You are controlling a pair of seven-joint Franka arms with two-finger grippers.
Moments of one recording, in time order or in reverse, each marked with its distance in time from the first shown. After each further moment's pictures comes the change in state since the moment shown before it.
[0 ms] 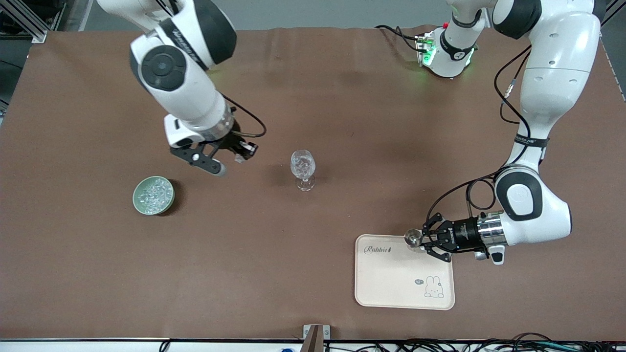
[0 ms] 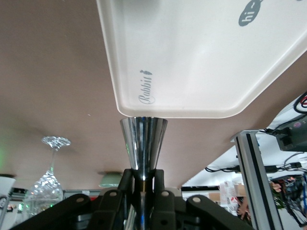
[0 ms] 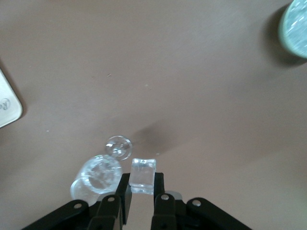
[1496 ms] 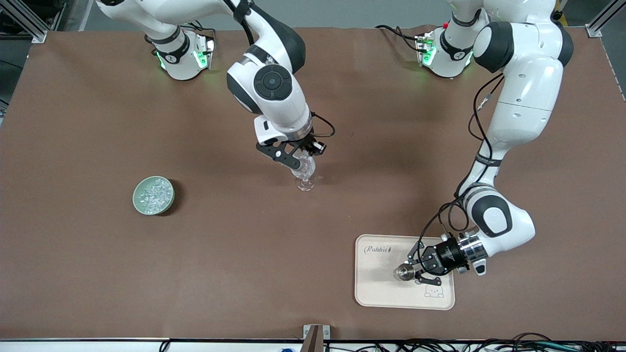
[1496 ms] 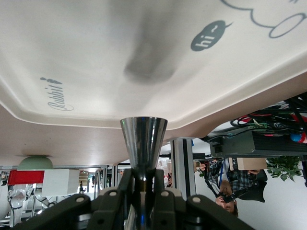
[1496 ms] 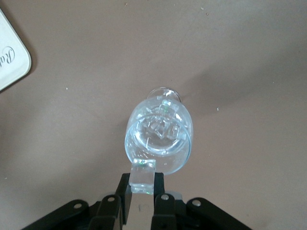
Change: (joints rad) left arm -0.064 0.244 -0.003 0.194 -0.352 0.215 0.090; right arm 0.225 0.213 0.001 0.072 -0.040 0.156 0.257
